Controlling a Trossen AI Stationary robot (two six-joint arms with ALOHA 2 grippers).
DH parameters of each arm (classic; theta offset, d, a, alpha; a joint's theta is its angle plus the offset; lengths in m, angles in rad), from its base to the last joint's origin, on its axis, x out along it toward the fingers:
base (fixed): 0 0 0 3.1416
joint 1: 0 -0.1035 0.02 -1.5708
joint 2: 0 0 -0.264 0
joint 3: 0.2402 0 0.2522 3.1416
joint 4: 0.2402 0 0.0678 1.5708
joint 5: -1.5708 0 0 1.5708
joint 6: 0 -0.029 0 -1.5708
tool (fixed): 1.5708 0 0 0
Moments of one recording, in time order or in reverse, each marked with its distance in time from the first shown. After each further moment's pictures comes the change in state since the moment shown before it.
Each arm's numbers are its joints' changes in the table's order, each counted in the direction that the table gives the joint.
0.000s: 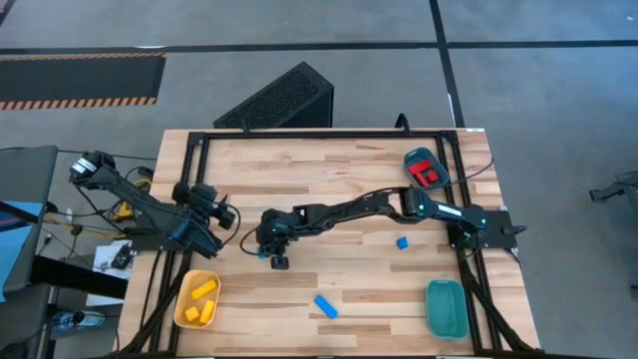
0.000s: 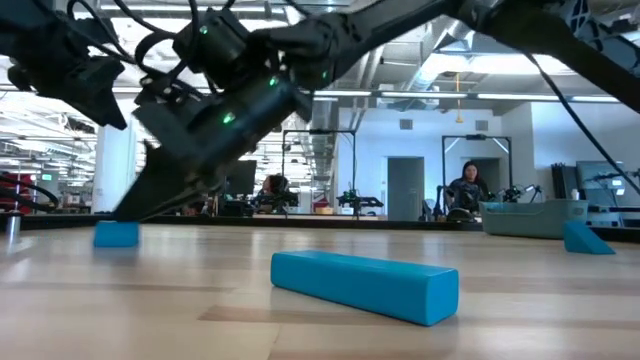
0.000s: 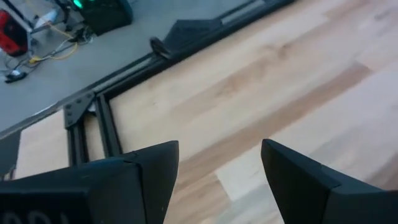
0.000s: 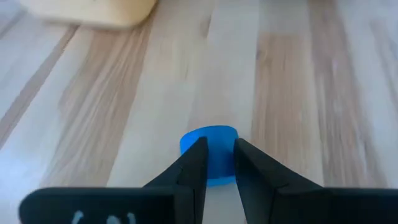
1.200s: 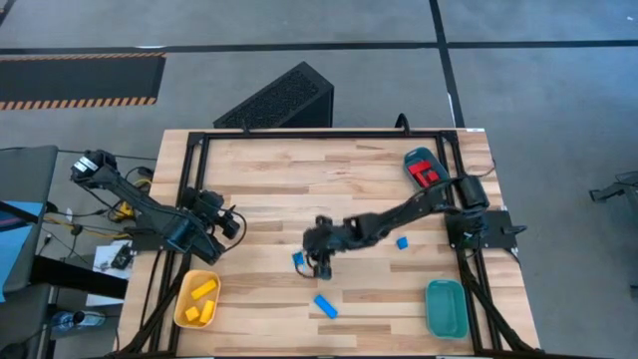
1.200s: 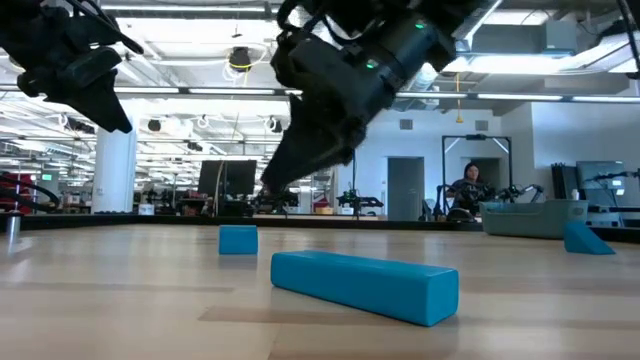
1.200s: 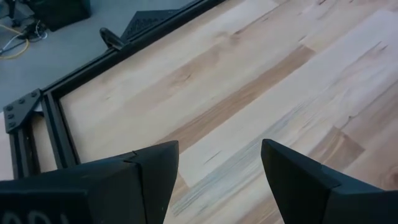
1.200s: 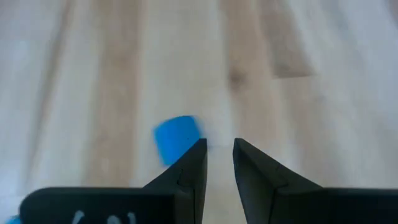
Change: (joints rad) left arm 0.041 -0.006 0.000 -0.198 -0.045 -0.163; right arm -0.108 0.562 -0.753 -0.187 -0.199 -0.262
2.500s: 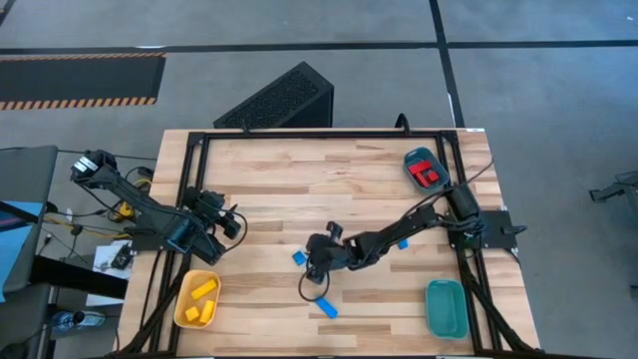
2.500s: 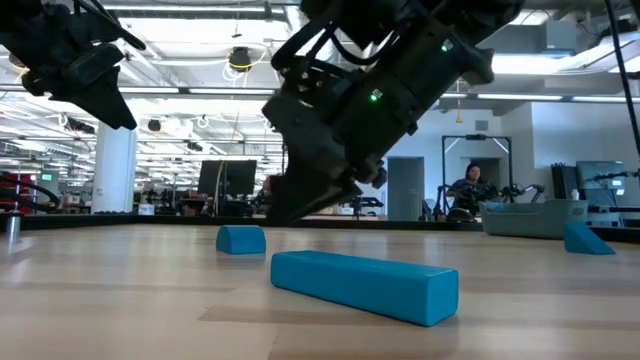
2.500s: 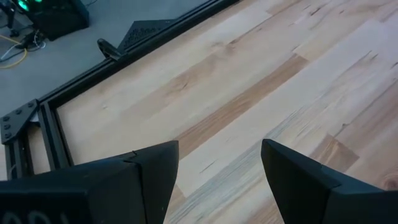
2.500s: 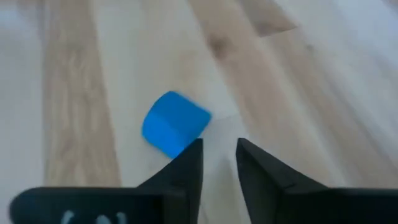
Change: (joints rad) left arm 0.000 0.000 0.000 -0.025 0.034 -0.026; right arm -0.121 -0.094 -0.033 -0.075 -0.359 -0.258
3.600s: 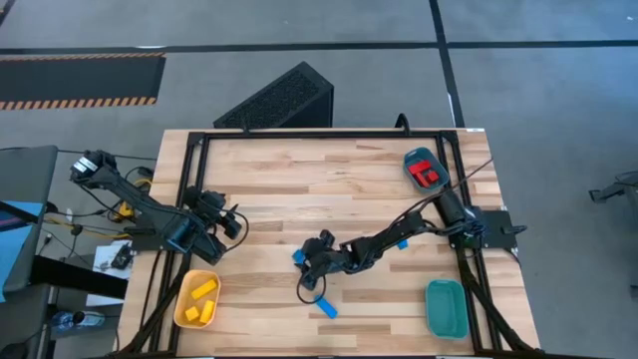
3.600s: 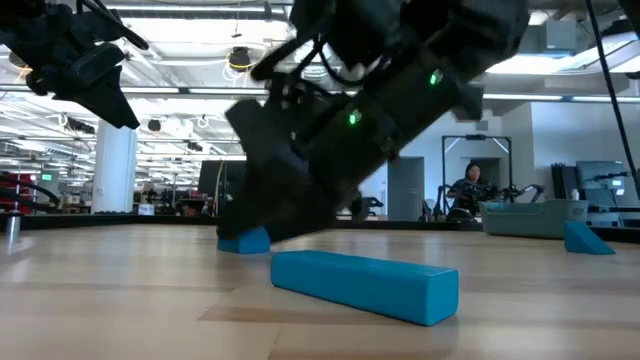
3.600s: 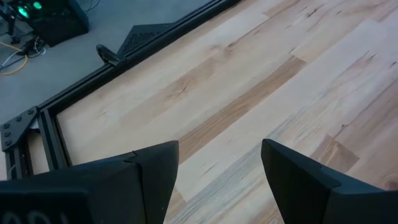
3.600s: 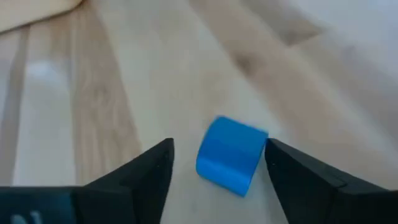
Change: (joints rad) left arm -0.010 0.000 0.000 -0.020 0.011 -0.042; right arm -0.016 -0.099 0.010 -0.214 -0.003 -0.112
